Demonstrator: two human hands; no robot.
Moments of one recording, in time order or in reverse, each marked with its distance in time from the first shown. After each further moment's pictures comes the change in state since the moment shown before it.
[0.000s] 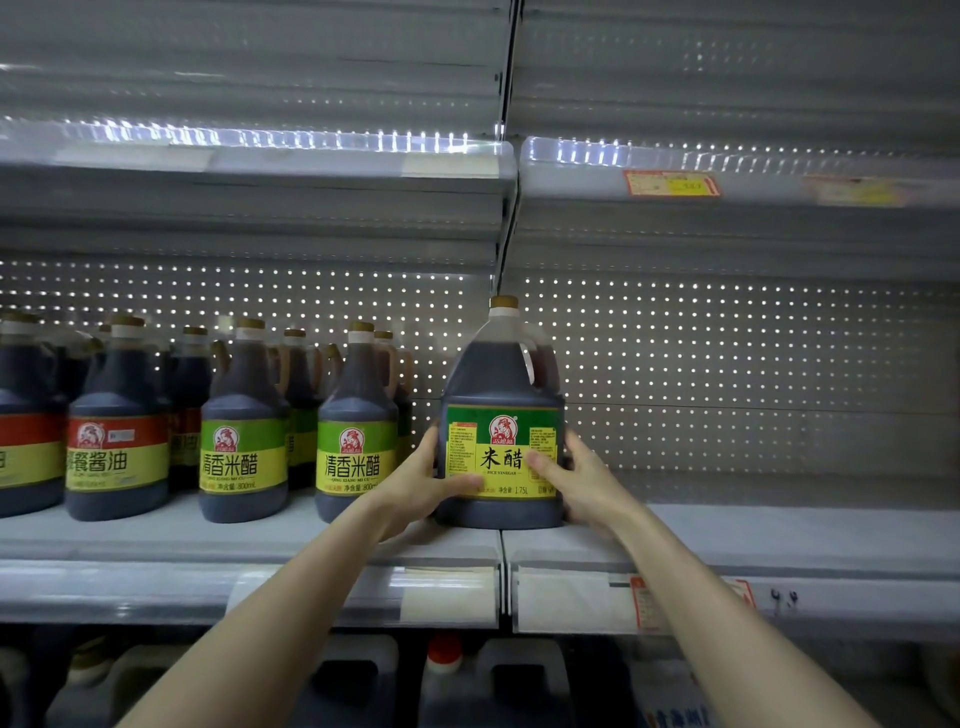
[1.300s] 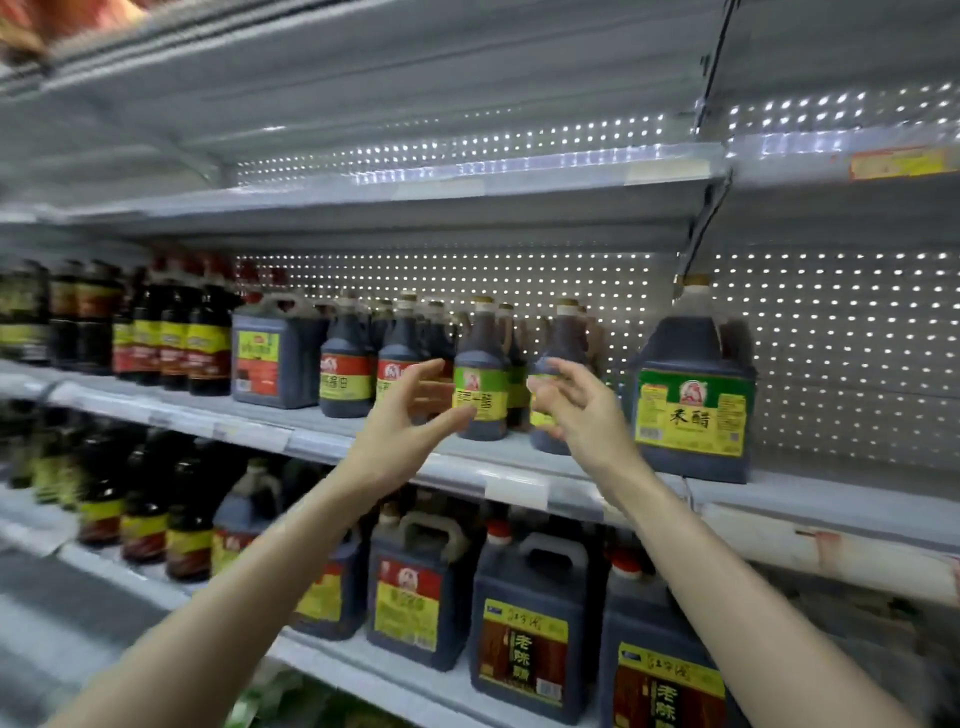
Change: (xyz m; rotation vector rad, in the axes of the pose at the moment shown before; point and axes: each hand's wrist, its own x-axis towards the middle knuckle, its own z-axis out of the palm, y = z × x) left_hand -0.233 0.072 -0.098 0.237 0.563 0.181; right_hand -0.093 -0.138 0.142 0.339 -0.112 -0.199
